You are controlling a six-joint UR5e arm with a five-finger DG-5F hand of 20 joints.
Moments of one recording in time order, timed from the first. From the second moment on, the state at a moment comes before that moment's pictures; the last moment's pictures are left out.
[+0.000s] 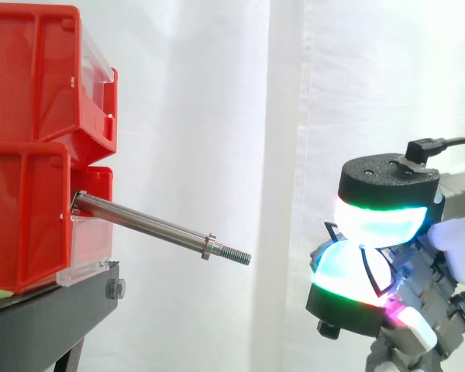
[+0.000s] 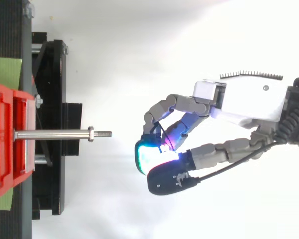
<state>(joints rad) 0.19 -2.20 -1.23 -3.14 -1.28 -0.04</state>
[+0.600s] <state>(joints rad) 0.21 -2.20 -1.20 -3.30 -1.28 0.13</state>
